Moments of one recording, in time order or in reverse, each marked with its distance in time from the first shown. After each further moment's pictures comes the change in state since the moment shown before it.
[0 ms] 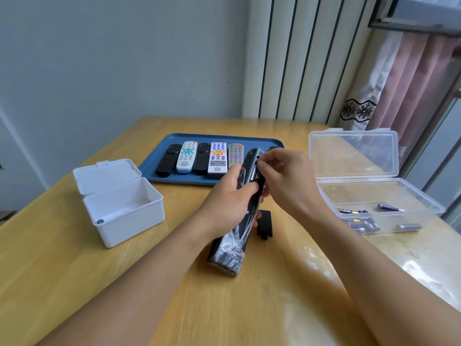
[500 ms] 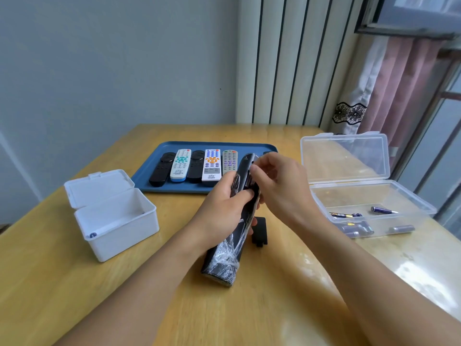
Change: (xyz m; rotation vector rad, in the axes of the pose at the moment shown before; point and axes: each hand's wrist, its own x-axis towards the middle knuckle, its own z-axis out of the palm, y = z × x) left_hand -0.002 0.003 0.003 -0.057 -0.013 0.007; right_hand -0.005 -0.004 -0.001 -0.026 0.025 -0.047
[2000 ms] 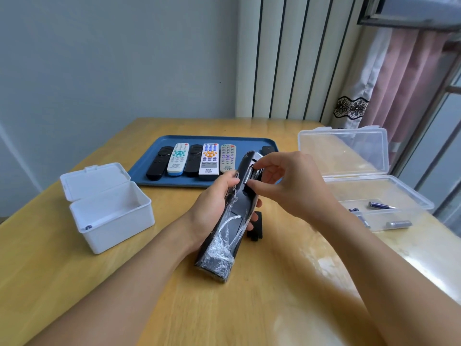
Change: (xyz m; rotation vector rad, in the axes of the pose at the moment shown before) left_hand -0.009 0.005 -0.001 -0.260 -0.115 -0.150; right_hand -0.002 0.002 -0.035 -0.183 -0.149 -0.164
